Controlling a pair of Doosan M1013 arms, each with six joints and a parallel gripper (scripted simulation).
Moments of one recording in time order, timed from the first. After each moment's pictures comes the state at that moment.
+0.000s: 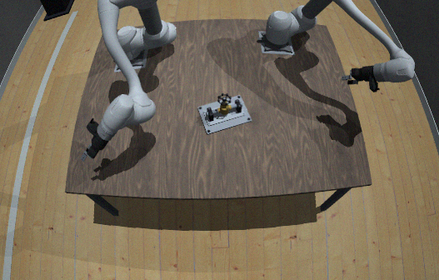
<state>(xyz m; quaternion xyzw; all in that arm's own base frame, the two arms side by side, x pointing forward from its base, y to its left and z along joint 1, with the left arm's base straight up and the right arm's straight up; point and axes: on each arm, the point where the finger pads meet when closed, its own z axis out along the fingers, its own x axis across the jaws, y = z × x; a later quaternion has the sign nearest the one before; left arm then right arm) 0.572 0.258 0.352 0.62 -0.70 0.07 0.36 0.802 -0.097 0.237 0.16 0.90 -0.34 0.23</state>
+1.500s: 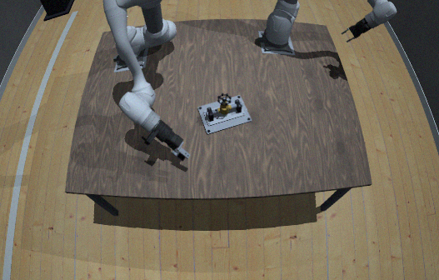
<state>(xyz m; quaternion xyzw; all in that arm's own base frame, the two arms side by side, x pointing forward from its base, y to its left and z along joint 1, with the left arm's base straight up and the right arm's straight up) 0.197 0.386 0.322 0.31 -0.91 0.23 0.14 0.776 0.380 0.128 -0.46 0.75 0.20 0.44</state>
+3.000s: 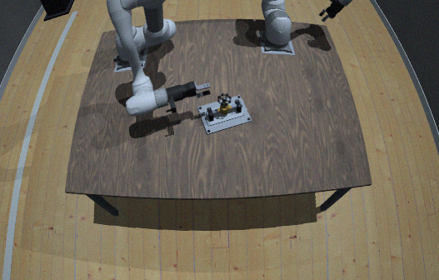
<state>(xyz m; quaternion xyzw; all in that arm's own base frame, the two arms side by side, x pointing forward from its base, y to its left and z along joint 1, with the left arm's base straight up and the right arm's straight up) -0.037 0.301 0.269 0.03 -0.98 0.22 0.00 0.489 0.496 0.222 -0.56 0.44 0.56 0.44</state>
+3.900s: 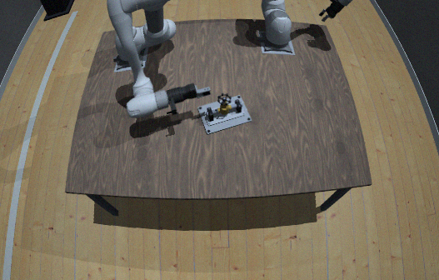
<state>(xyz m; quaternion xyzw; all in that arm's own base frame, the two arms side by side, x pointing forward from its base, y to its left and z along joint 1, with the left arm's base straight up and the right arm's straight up) -0.037 0.301 0.269 0.03 -0.98 0.22 0.00 0.489 0.496 0.205 -0.56 0.44 0.56 0.44</state>
